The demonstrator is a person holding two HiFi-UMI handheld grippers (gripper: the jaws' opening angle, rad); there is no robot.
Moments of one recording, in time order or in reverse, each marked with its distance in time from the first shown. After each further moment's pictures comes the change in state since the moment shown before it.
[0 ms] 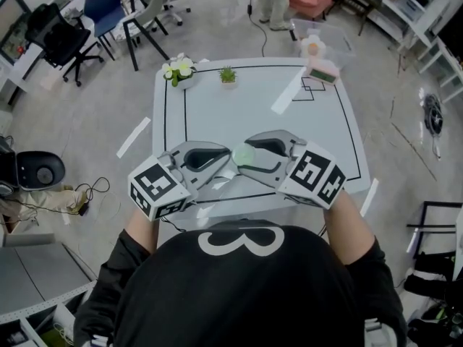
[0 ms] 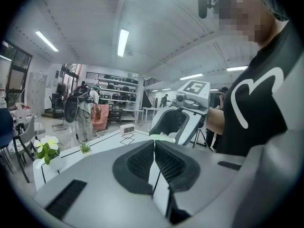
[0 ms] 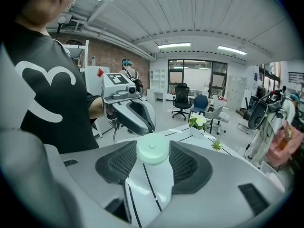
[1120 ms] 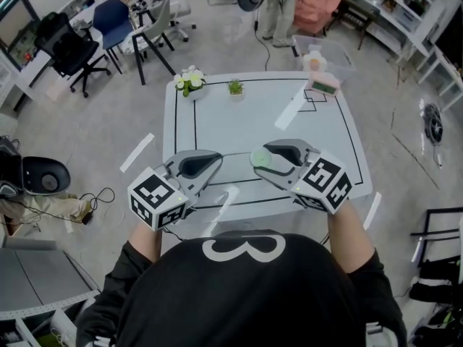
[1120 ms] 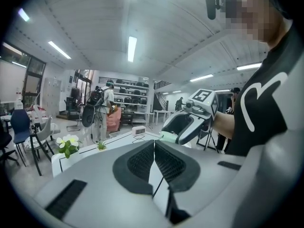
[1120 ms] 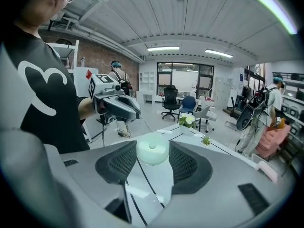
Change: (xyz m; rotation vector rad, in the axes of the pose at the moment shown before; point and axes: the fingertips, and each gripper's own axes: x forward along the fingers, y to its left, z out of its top) left arm -0.046 -0.002 0.000 -0.036 -0.028 0.149; right arm -0.016 0.004 -0.009 0.064 -0.031 -0.136
